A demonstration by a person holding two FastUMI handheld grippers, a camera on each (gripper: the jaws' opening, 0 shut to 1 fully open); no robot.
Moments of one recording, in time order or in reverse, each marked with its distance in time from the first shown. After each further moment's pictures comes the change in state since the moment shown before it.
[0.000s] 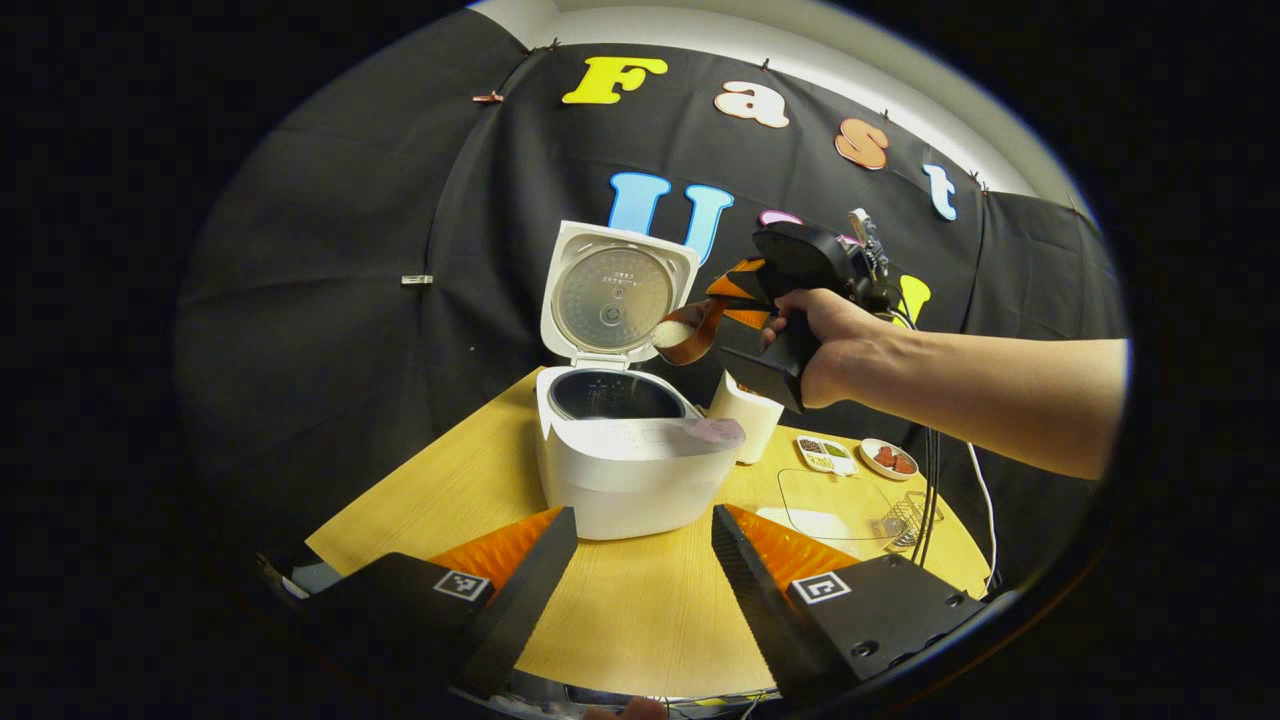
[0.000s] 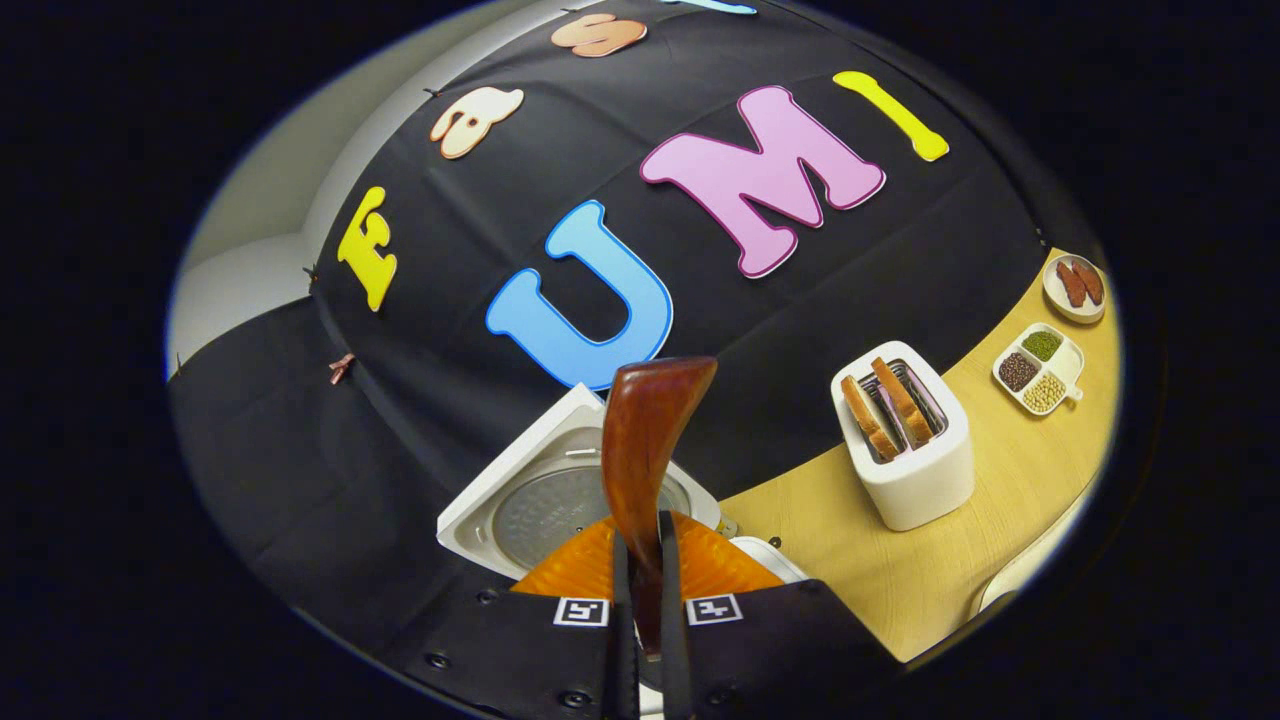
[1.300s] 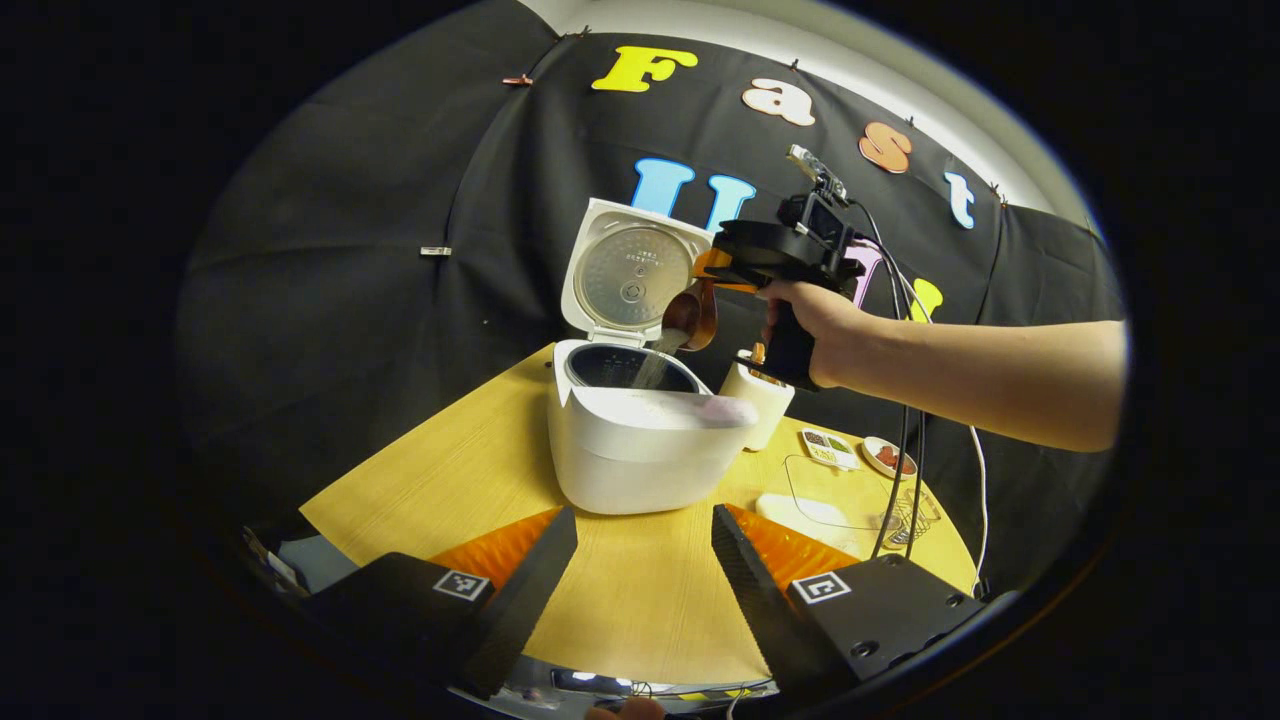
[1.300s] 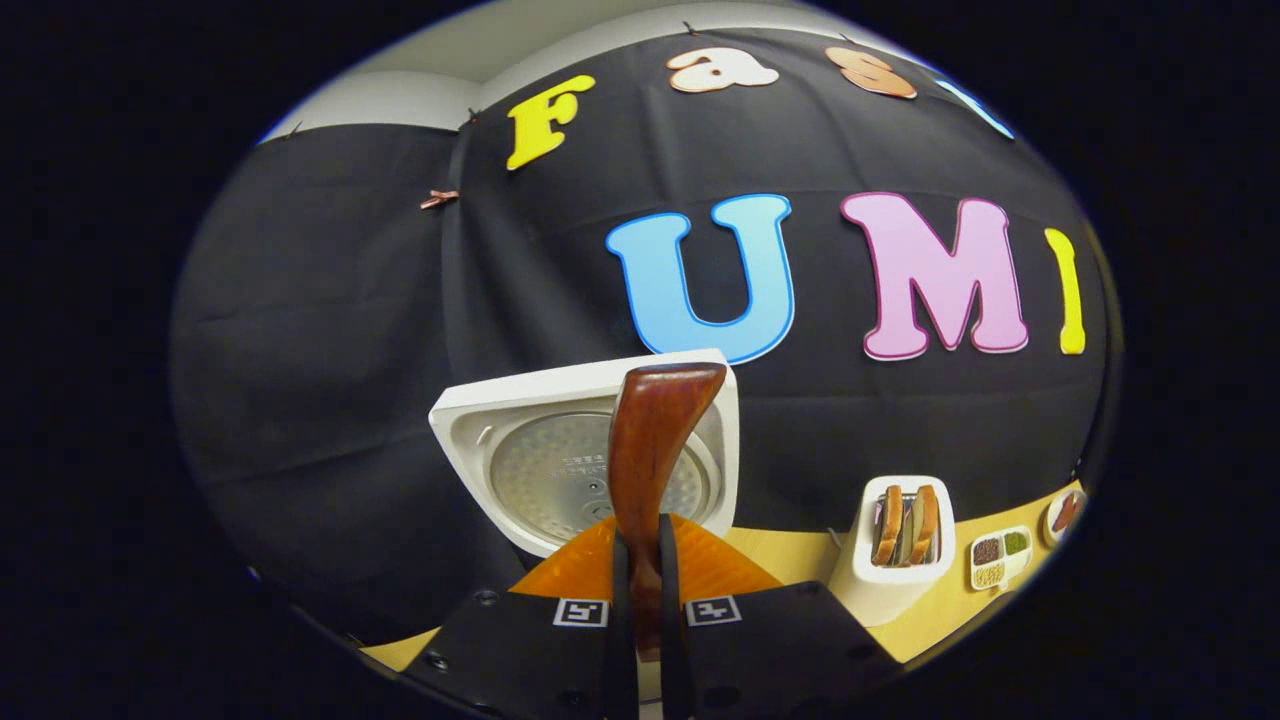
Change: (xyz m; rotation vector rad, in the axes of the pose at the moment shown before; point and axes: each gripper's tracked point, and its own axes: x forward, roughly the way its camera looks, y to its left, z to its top) left arm -0.019 0.007 -0.021 -0.064 0.031 0.016; right arm 0.019 0.054 -0.030 -0.630 0.020 0.133
